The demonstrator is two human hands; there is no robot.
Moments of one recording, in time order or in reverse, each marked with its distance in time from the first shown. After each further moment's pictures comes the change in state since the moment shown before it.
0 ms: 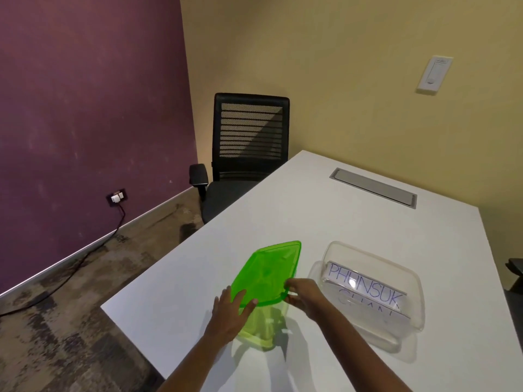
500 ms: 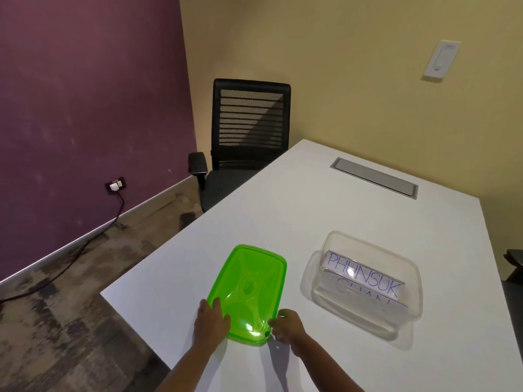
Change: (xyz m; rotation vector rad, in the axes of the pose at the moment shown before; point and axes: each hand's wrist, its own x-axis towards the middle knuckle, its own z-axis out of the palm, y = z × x) left_hand -0.017 -0.034 0.022 0.099 -0.010 -0.296; right_hand 0.011 0.100 0.002 -0.539 0.015 0.048
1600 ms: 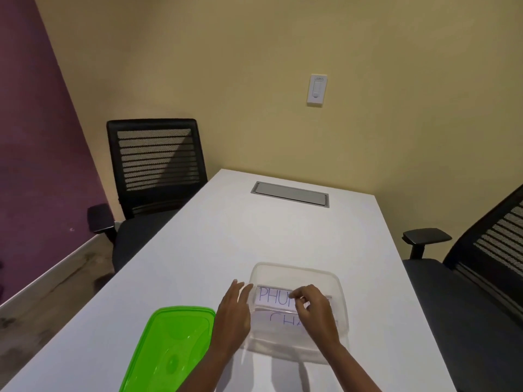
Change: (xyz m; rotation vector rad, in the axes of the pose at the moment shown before) left_hand 0.014 0.204 -0.004 0.028 0.350 0.904; right_hand -0.012 -0.007 -0.193 -0.158 0.748 -0.618
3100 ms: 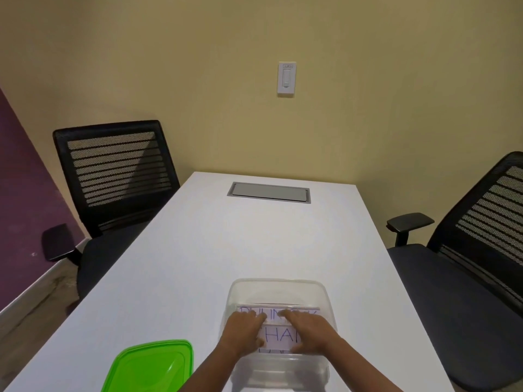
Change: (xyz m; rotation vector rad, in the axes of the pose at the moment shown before) left_hand 0.076 0.030 0.049 0.367 -0.648 0.238; right_hand 0.049 0.063 -0.011 -0.654 -0.732 -0.069
